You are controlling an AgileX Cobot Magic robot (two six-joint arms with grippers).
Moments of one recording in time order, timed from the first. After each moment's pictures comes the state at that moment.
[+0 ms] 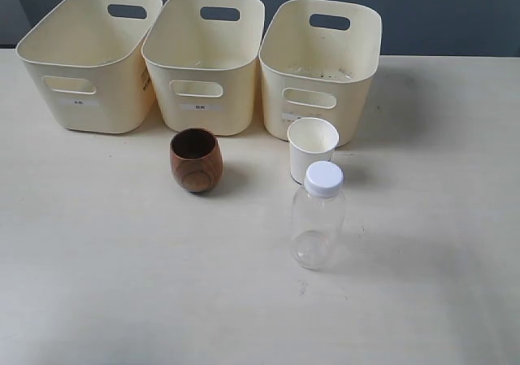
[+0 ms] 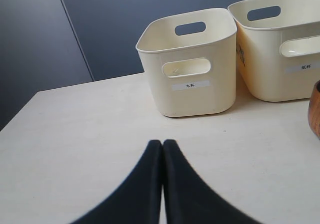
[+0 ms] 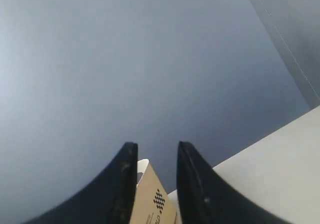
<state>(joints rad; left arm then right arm) 0.00 0.00 0.00 0.08 0.24 0.09 -0.08 0.00 0.00 0.48 -0.12 0.09</state>
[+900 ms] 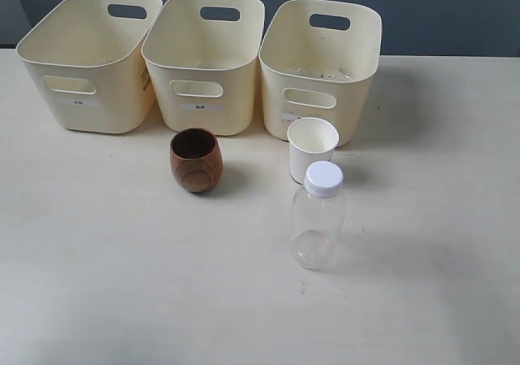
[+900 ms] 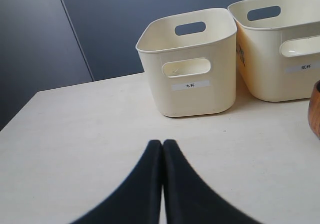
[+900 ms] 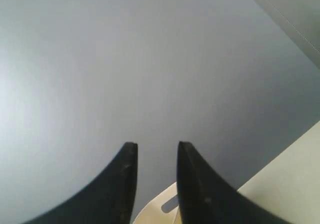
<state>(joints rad) 0.00 0.00 0.00 0.08 0.24 0.09 -0.08 0.00 -0.03 0.48 -0.16 0.29</state>
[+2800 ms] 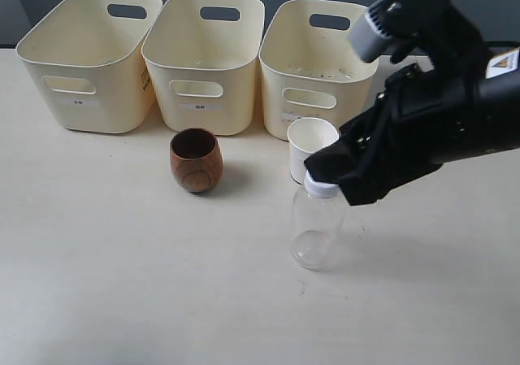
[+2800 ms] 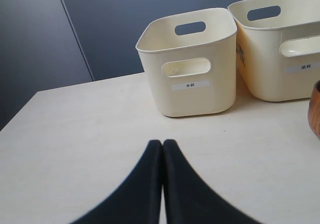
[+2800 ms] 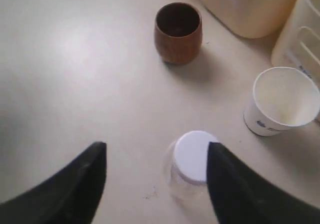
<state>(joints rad) 0.00 0.00 0.00 0.08 0.24 0.09 0.53 1.18 -0.85 0.57 0.67 -0.67</state>
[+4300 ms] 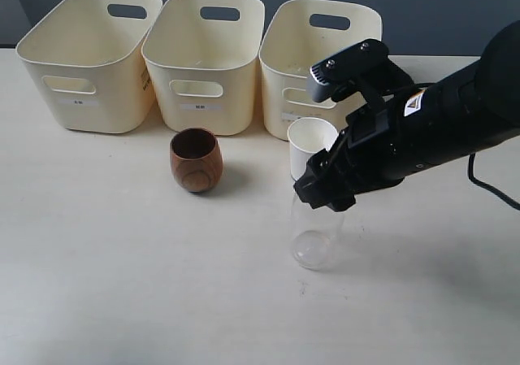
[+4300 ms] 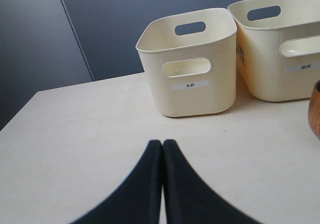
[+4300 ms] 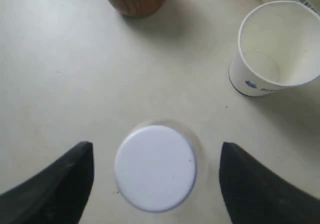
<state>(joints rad) 0.00 0.00 0.00 0.08 0.24 0.09 0.55 1.41 -0.85 0.42 0.55 -0.47</state>
